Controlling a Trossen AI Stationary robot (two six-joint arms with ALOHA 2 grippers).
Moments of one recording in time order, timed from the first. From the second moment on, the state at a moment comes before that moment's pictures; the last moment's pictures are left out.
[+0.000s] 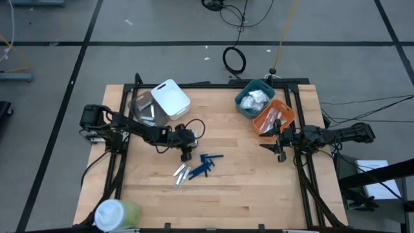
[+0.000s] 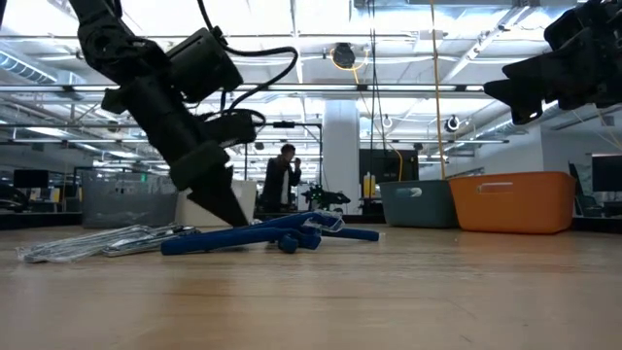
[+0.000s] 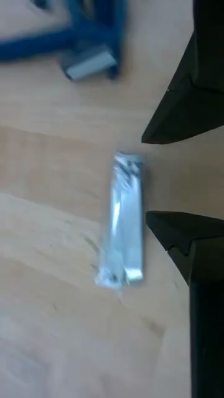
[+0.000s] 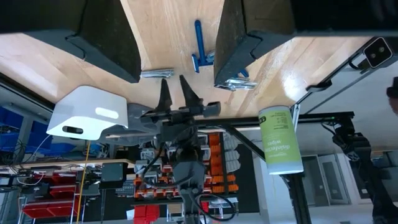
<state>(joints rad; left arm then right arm) -0.01 1.66 0.66 0.13 -0.13 -0.18 0.15 0.07 0.02 0.07 0.13 0.07</state>
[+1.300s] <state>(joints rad) 0.06 1.79 0.96 -0.33 -0.09 -0.97 0.15 0.07 0.02 0.07 0.13 0.07</state>
